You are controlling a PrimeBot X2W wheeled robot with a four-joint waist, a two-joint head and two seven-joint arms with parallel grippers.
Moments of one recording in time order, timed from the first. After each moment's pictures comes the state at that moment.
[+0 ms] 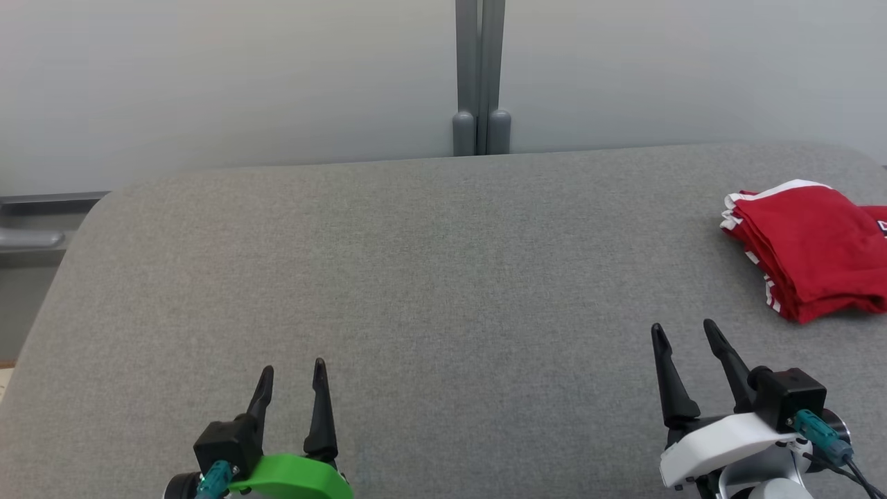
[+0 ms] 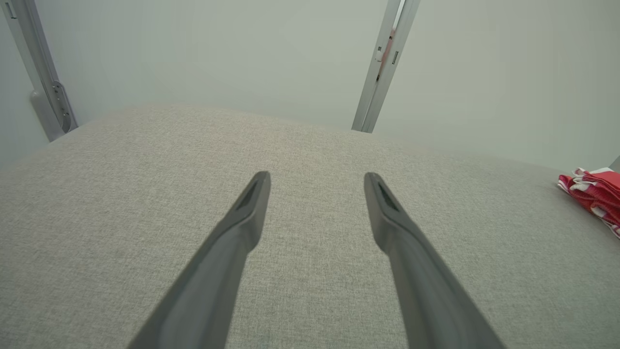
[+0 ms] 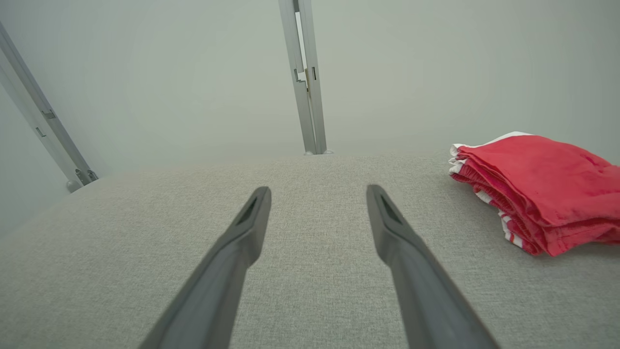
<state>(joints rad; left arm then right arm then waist) -0.01 0.07 -0.29 0.27 -0.40 0.12 -0.26 0.04 -0.05 0.04 0.12 0.17 0.13 -0.17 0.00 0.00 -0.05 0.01</state>
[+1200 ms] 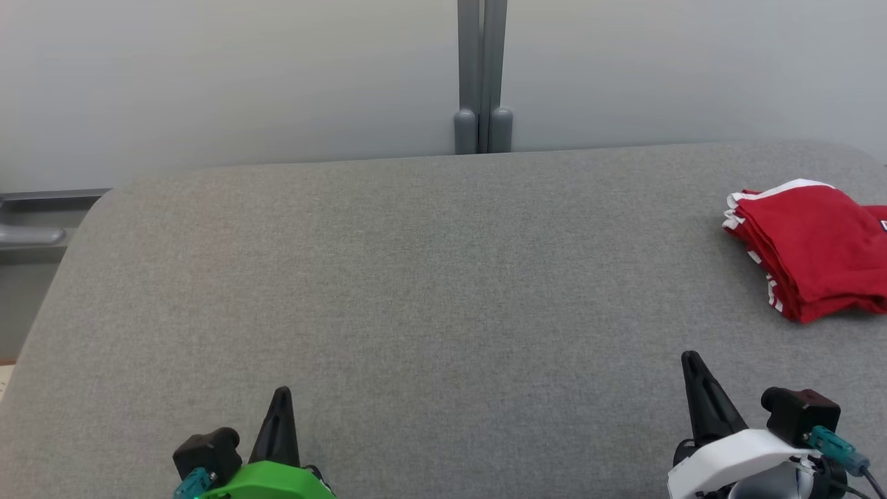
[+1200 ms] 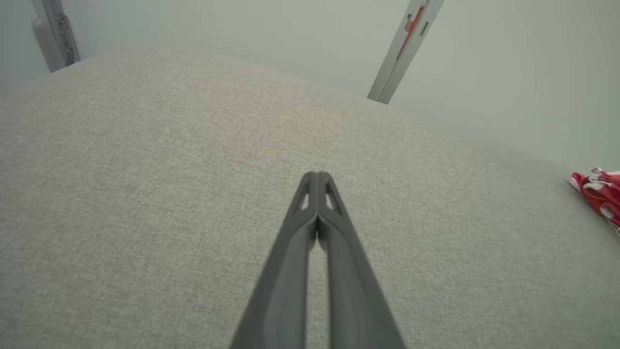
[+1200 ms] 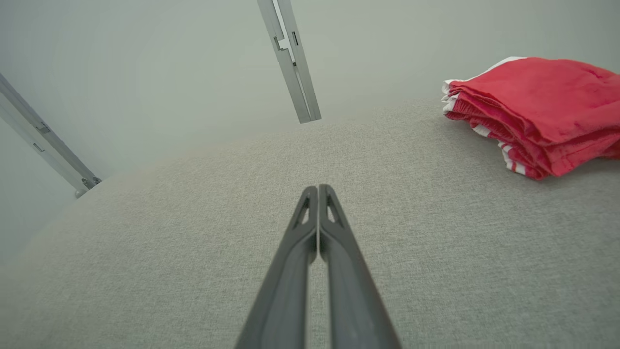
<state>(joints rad) 0.00 0.07 -0.26 0.33 -0.51 0.09 -0.22 0.07 -0.05 0.02 0.16 0.31 0.13 -0.14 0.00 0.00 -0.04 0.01</state>
